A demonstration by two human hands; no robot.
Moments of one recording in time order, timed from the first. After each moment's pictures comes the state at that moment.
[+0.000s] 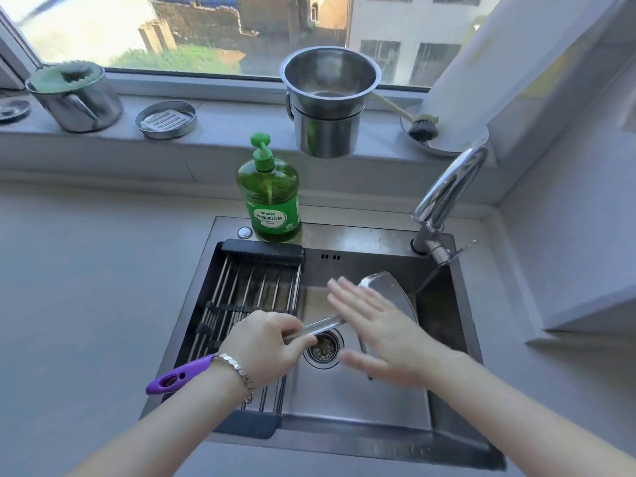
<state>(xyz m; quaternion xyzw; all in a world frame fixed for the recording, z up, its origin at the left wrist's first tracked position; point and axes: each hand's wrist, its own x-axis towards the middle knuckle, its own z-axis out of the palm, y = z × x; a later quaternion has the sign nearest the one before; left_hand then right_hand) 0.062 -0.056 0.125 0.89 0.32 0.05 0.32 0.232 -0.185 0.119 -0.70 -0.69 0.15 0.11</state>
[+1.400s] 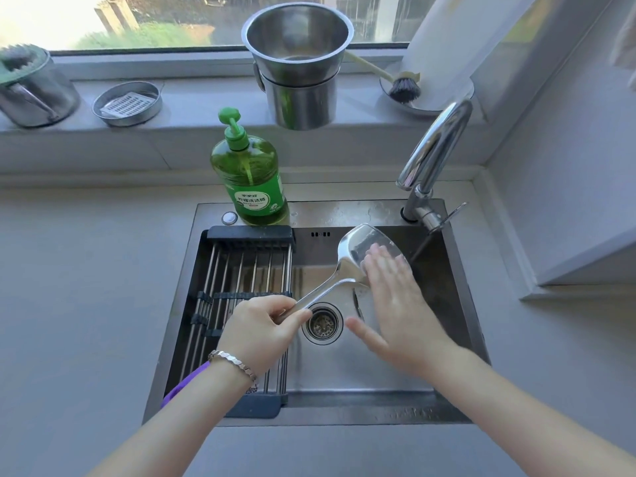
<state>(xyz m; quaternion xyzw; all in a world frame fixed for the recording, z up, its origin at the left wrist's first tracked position) 0.068 -0.065 0.123 0.82 0.39 0.08 0.42 0.221 -0.205 0.107 -0.83 -0.54 0.07 0.11</state>
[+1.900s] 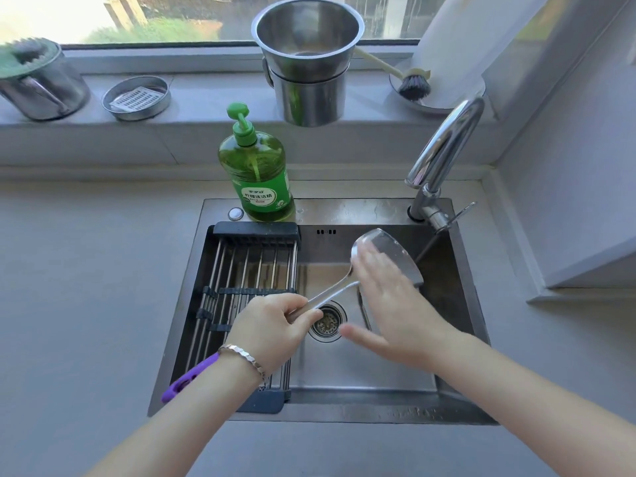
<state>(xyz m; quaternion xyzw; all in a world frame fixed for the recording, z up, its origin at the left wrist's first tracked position) 0.070 -0.070 0.126 0.85 0.37 0.04 0.38 0.226 -0.195 0.116 -0.78 -0.61 0.13 0.09</state>
